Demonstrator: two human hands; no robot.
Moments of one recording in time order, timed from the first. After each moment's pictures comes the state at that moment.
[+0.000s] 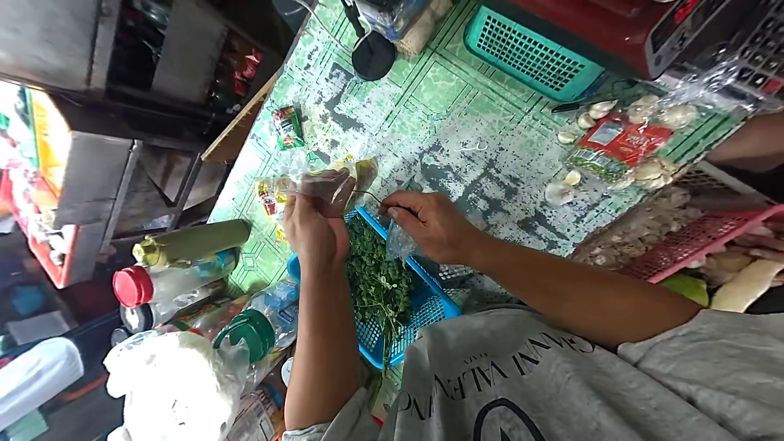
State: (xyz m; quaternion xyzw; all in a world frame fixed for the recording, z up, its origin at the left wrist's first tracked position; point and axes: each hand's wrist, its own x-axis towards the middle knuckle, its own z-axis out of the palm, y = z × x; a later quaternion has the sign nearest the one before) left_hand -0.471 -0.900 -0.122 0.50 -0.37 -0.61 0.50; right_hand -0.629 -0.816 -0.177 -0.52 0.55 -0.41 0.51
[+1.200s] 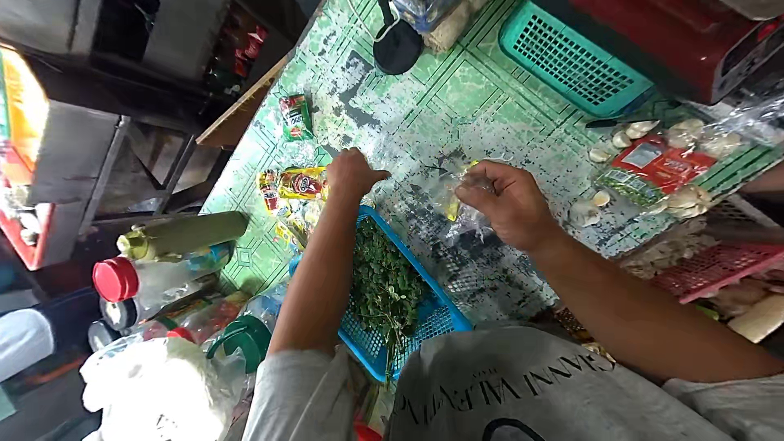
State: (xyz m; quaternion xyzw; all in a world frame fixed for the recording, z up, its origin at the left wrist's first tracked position) left_hand -0.473 -1.025 -0.238 0.59 -0.73 -0.22 -0.27; right_hand -0.676 -0.824 -0.209 -0.40 0.58 -0.51 0.49
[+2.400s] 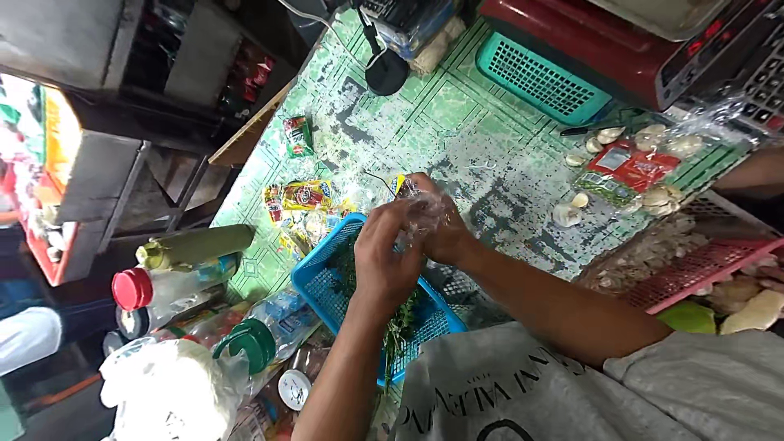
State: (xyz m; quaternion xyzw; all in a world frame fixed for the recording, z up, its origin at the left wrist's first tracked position) left_hand -0.485 -0.860 -0.131 0.38 -0.80 -0.37 0.29; right_hand -0.614 -0.836 -0.194 -0.41 0.55 -0.53 0.50
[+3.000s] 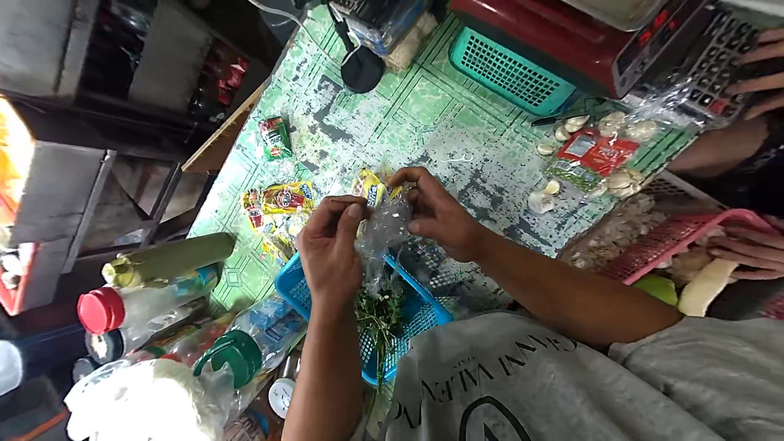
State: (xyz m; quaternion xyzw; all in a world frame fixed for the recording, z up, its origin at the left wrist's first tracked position) left_hand -0.478 -0.875 -0.110 0.43 -0.63 -0.52 0.38; right_hand -0.651 -0.816 -0.187 -0.41 0.37 -0.57 0.61
